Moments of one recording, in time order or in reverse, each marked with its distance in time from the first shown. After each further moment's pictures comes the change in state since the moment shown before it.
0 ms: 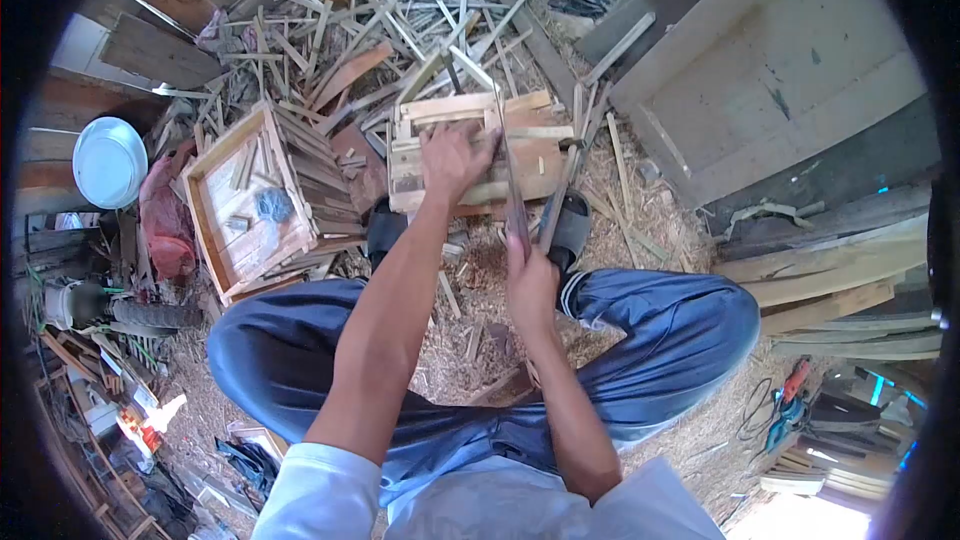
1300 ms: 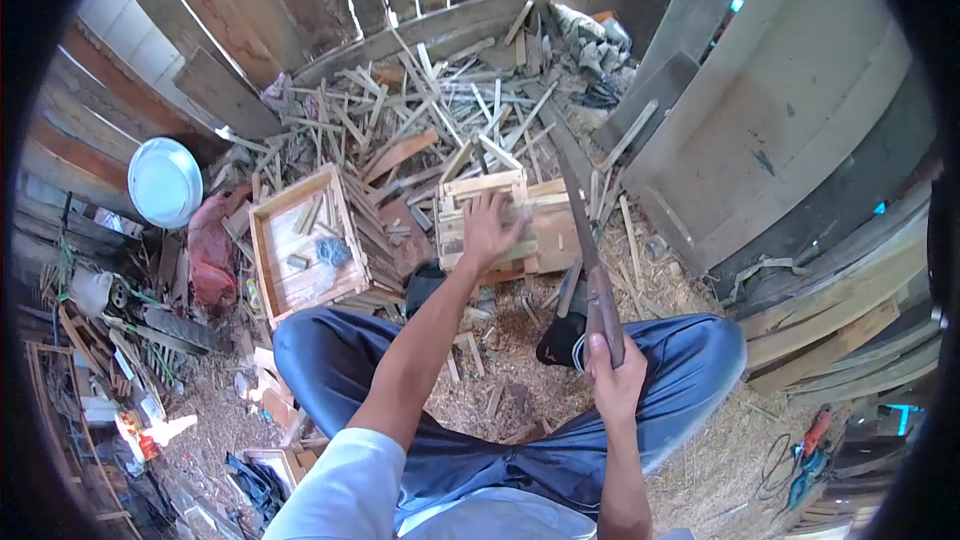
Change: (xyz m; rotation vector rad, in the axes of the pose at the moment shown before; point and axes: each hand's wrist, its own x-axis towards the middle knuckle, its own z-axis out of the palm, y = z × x) left_hand -0.005 -0.006 0.000 -0.170 0.129 0.184; right_hand -0.060 0.015 -0.107 0.444 0.102 -0.130
